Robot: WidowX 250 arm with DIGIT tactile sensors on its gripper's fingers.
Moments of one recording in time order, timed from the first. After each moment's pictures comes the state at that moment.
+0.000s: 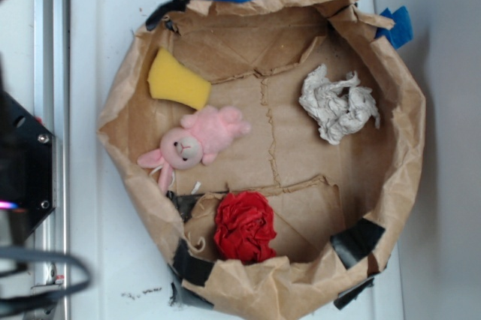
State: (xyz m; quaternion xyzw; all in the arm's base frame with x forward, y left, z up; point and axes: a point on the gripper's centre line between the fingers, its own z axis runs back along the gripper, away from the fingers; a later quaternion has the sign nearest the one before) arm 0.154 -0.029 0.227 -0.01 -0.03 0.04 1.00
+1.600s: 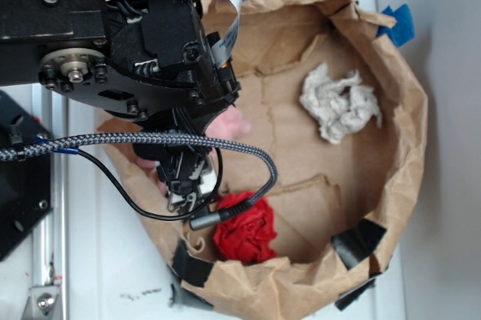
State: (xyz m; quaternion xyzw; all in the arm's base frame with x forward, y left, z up) arm 0.214 0.003 0.140 -0.04 -0.08 0.11 0.99
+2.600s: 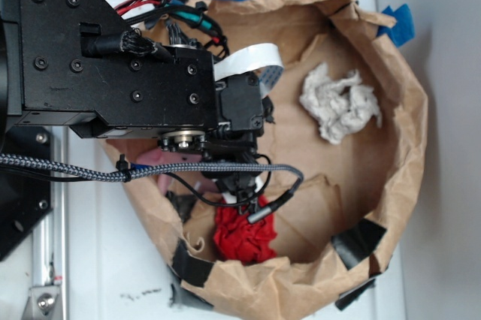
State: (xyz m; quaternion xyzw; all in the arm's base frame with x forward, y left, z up) arm 0.236 -0.003 0.077 -0.01 -0.06 0.20 0.98
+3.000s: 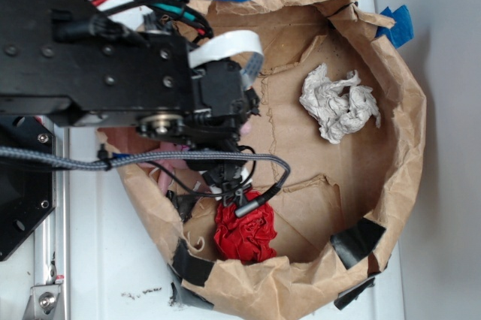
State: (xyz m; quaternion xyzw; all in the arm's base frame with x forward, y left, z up) arm 0.224 0.003 0.079 -0.02 -0.06 0.20 0.98
